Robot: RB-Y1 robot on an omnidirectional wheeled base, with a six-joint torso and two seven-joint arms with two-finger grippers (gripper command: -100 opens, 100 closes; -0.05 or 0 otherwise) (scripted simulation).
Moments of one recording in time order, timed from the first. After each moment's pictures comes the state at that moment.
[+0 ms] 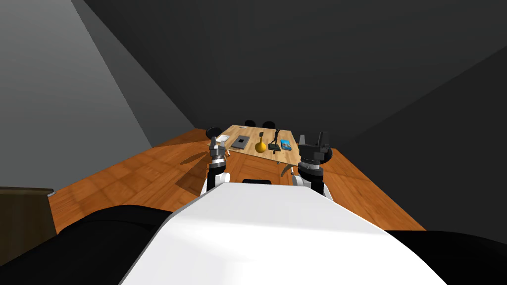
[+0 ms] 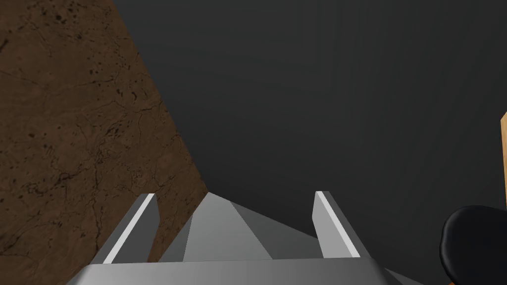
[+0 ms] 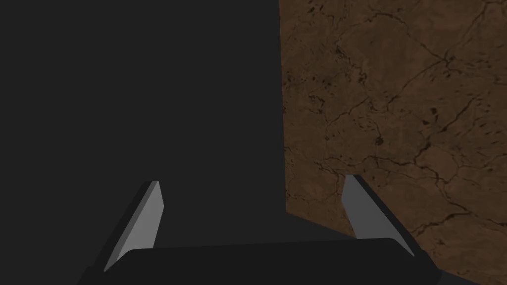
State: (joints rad) left arm 0.53 -0.03 -0.01 -2.21 0.04 -0.41 0.01; right arm 0.53 -0.02 -0.02 -2.29 0.12 -0.64 -0.17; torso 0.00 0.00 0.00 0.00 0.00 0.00
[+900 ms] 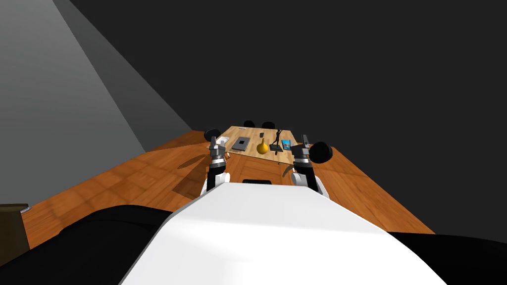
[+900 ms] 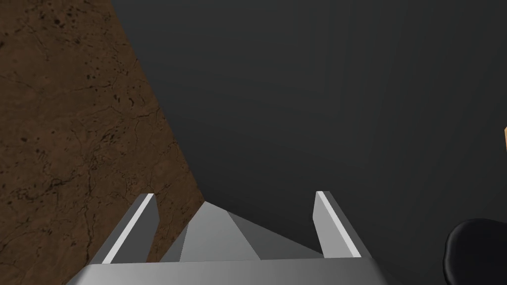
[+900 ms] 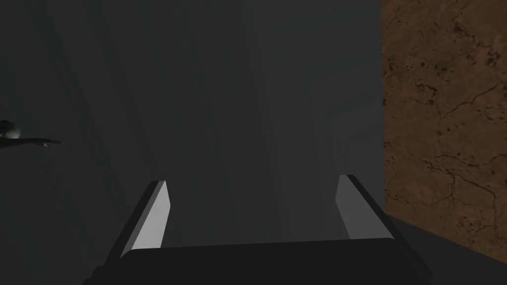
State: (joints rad) left arm 0.53 -0.03 -0.01 -2.21 0.04 -0.41 0.01; right arm 0.42 -0.15 -0.02 -2.11 0.02 -0.44 -0.30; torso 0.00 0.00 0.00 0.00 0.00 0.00
